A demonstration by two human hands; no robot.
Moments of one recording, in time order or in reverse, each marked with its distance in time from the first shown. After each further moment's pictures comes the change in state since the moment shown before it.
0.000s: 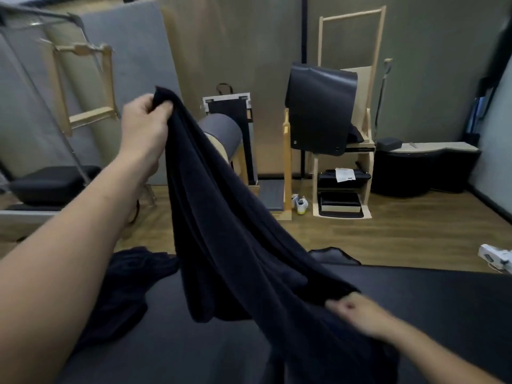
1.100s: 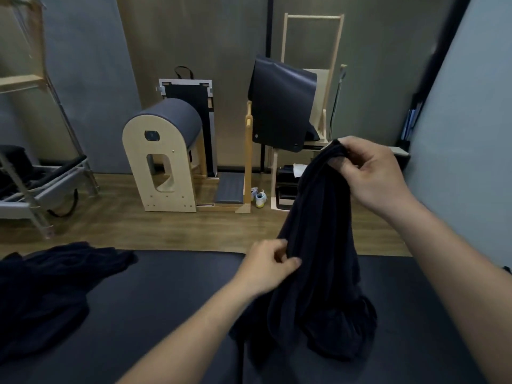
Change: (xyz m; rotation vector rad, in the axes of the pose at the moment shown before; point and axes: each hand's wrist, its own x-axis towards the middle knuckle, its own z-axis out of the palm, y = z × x) left_hand -0.225 -0.083 0.146 0.147 -0.885 -0.122; right_hand -0.050 -0.138 -0.160 0.128 0.822 -0.758
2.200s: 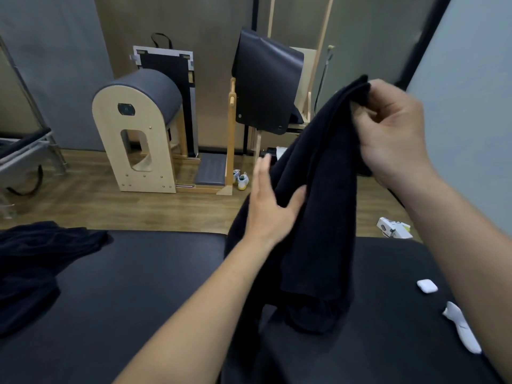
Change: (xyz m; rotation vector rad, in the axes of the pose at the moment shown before) left_hand 0.039 0.043 0.018 -0.310 0.436 0.161; right_hand 0.006 -0.035 -0.018 0.042 0.166 -0.038
